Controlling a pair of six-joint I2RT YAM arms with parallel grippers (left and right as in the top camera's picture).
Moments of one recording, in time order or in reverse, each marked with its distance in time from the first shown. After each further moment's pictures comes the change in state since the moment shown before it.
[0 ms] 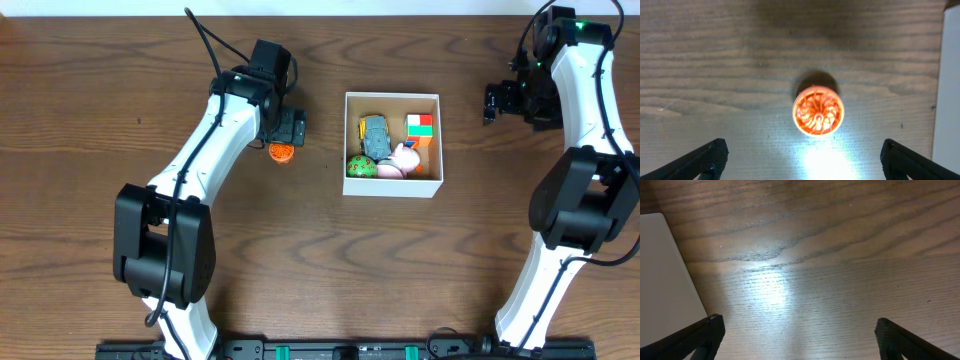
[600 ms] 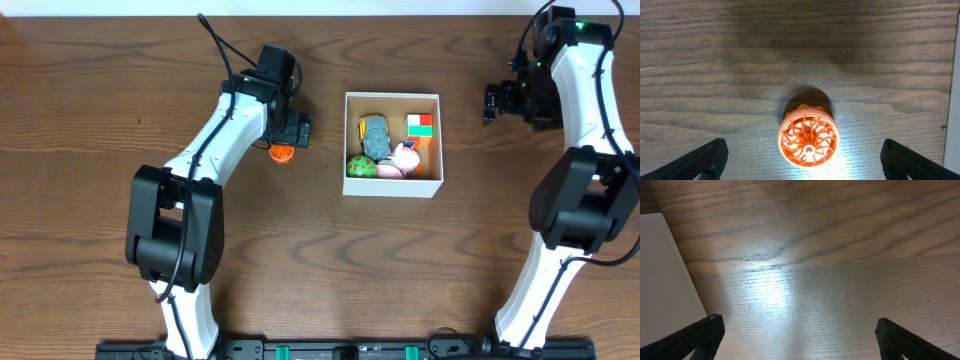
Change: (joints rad) left arm 0.000 0.089 0.000 0.085 0.034 0.004; right arm 0.000 0.000 0.000 0.000 0.000 0.000
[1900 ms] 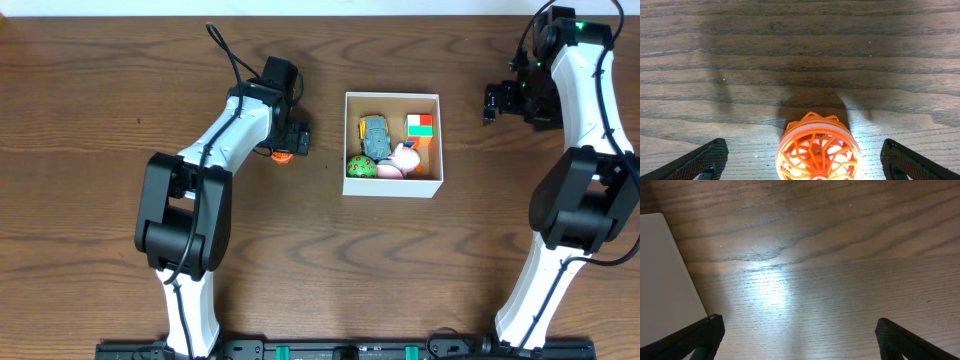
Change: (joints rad) left arm 0.000 0.074 -0.030 0.043 -0.020 -0.011; right arm 0.000 0.000 0.000 0.000 0.000 0.000
